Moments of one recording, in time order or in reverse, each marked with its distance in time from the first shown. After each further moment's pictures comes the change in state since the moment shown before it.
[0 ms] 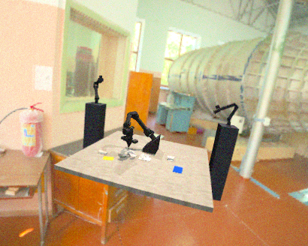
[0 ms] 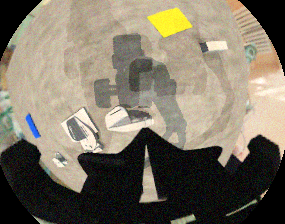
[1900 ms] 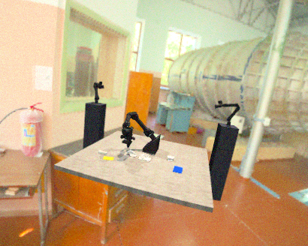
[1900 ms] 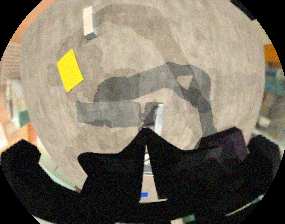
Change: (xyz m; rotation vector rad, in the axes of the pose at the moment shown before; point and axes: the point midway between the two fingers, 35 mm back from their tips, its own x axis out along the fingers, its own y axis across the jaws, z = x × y) arm 0.000 0.004 0.016 1.373 0.000 0.002
